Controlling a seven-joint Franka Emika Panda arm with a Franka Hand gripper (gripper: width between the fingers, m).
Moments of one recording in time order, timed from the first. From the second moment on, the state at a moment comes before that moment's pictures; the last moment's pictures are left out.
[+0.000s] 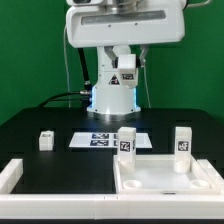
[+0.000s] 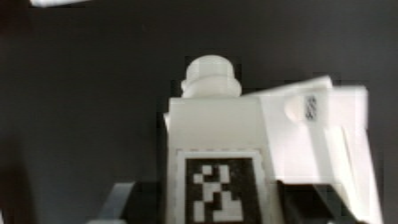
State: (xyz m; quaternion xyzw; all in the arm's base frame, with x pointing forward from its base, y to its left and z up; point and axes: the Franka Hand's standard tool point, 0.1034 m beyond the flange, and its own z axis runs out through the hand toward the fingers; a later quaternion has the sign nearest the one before) arm 0.518 0.005 0.210 -0.99 0.09 0.10 0.05
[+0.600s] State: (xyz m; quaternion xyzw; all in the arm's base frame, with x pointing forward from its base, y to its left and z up) arm 0.552 0.034 0.206 -0.98 0.13 -0.15 0.03
